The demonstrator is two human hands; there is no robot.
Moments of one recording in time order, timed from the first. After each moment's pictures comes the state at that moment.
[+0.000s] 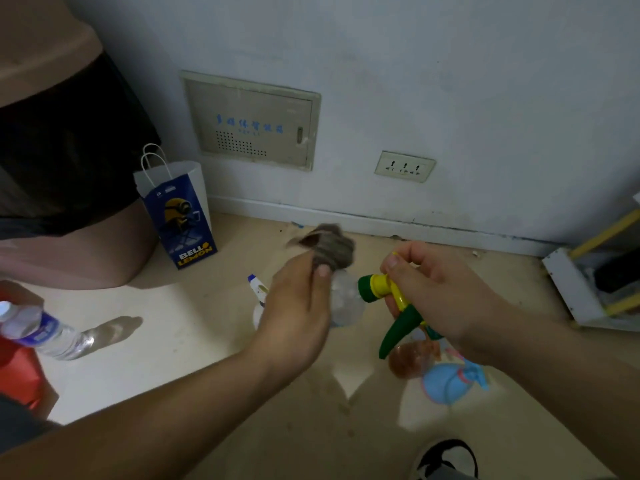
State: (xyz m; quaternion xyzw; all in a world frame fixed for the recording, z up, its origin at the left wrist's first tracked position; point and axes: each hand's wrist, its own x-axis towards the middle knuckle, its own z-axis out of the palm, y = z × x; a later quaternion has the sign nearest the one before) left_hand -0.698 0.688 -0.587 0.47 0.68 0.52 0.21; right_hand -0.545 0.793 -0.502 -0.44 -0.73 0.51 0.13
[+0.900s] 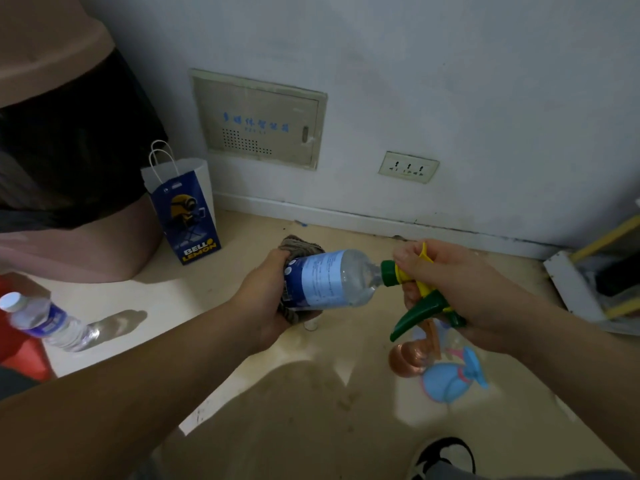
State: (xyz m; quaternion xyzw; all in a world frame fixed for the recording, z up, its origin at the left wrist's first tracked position) left_hand -0.738 0.699 -0.587 0.02 0.57 0.60 0.56; right_hand -0.536 0.804 -0.493 -0.42 -0.65 0.62 0.14
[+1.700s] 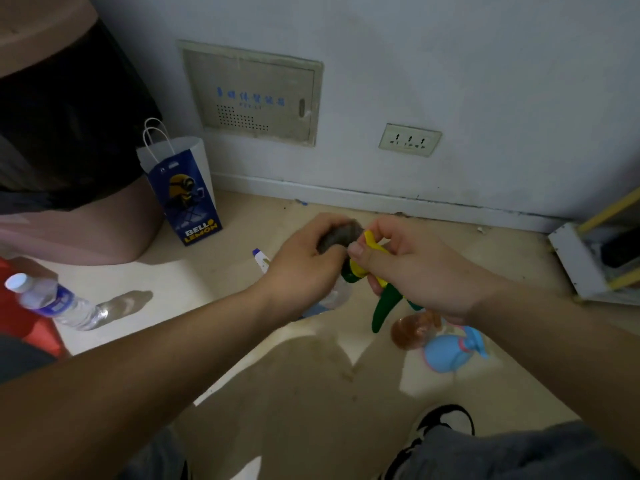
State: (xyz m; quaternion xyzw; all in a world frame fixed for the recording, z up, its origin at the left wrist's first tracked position) left_hand -0.702 0.697 -0.565 0.39 0.67 0.51 0.38; right_hand -0.553 0.788 -0.513 -0.33 -0.78 0.52 0.09
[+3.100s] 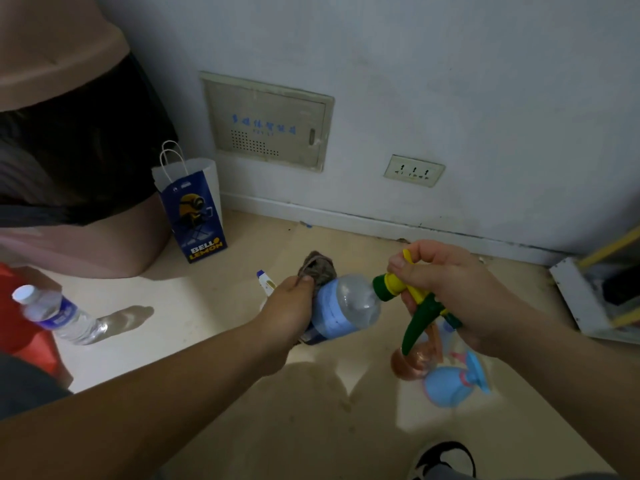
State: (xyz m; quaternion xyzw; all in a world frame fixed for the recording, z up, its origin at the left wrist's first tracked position) left_hand -0.709 0.689 -0.591 0.12 0.69 0.51 0.50; right_hand -0.538 0.804 -0.498 -0.38 -0.68 0.60 0.16
